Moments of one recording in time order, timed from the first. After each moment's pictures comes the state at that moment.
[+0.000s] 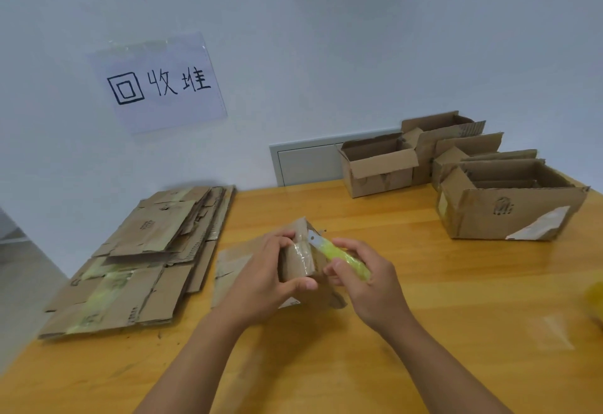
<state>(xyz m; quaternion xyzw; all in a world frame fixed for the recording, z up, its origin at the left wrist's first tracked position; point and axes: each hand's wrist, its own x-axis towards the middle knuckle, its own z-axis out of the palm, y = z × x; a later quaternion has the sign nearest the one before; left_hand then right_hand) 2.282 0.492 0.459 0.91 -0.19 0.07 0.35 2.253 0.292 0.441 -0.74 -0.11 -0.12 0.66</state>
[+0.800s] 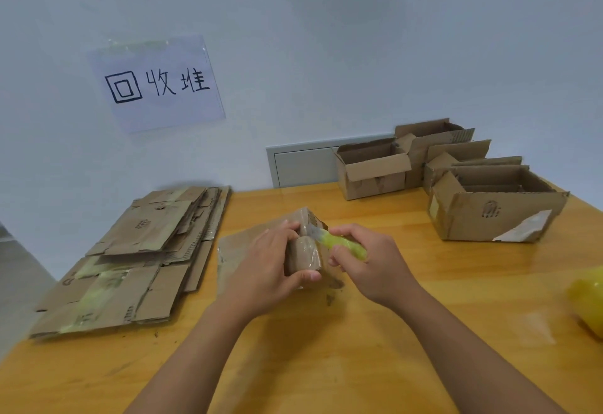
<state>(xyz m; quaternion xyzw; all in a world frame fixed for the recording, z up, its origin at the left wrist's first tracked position) 2.286 0.487 0.463 0.93 -0.24 0.16 0.24 2.267 0.275 0.472 -0.84 -0.17 -0.16 0.49</state>
